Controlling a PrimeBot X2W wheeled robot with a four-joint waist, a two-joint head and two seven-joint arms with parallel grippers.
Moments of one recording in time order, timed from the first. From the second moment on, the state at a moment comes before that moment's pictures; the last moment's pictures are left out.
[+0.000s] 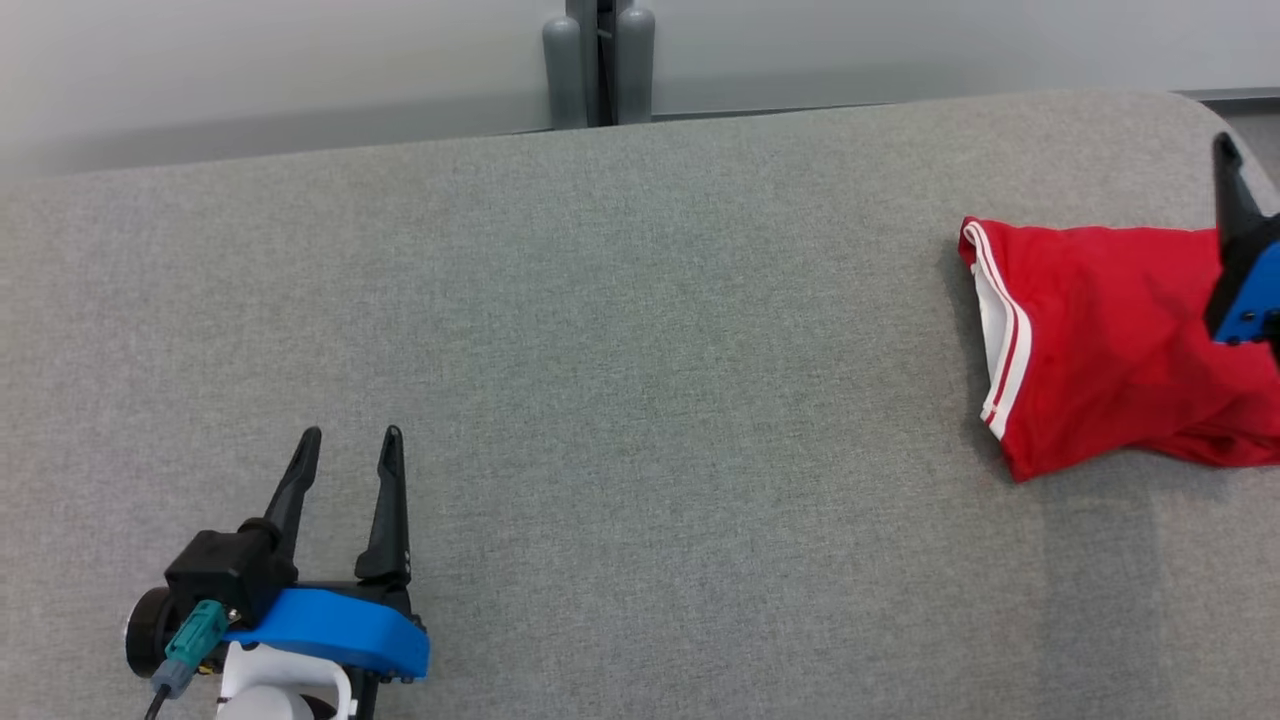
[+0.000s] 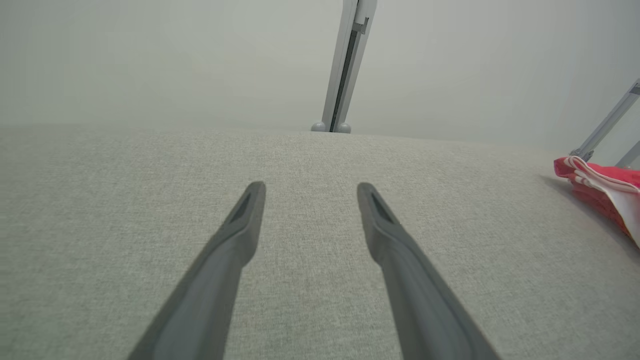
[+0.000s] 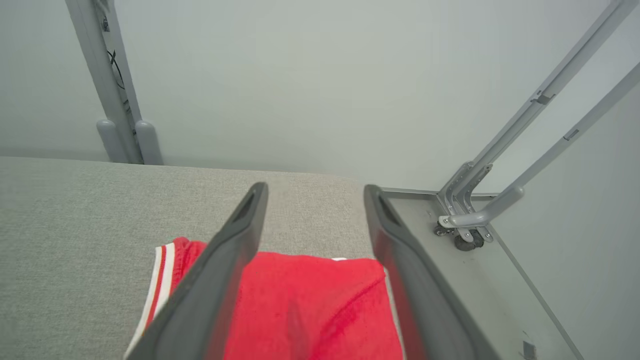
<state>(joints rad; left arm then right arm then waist) -0.12 0.36 -0.42 0.08 -0.55 0.19 -0.19 -0.73 -0.35 -0.15 0.57 0.03 0.13 0.20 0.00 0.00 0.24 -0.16</state>
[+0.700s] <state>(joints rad) -0.03 0.32 -0.37 0.20 -0.61 0.17 -0.25 -0.28 -0.05 -0.02 0.36 0.10 0.13 -0.11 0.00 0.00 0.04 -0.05</state>
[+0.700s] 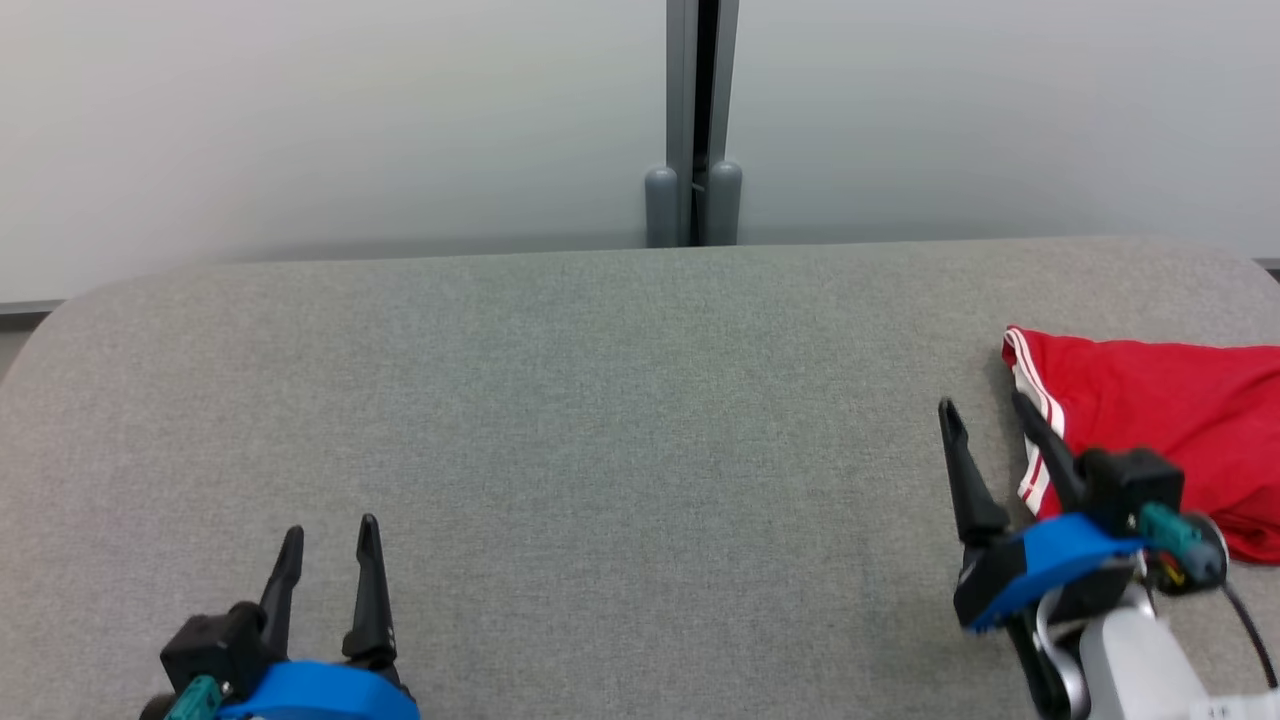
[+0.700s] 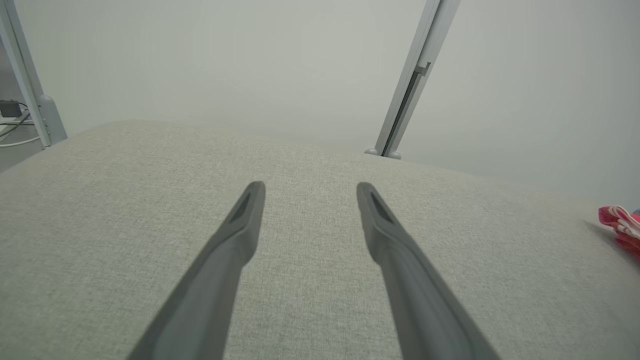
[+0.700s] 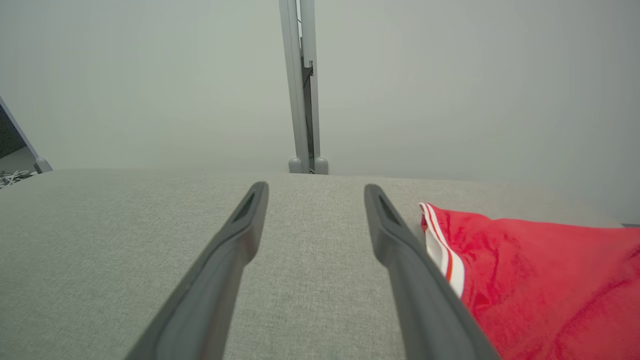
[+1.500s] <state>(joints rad) 0.06 0.29 -0.36 0.19 -0.59 0.16 -0.26 -0.06 -0.05 0.07 0.30 0.20 0.13 -0.18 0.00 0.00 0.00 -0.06</state>
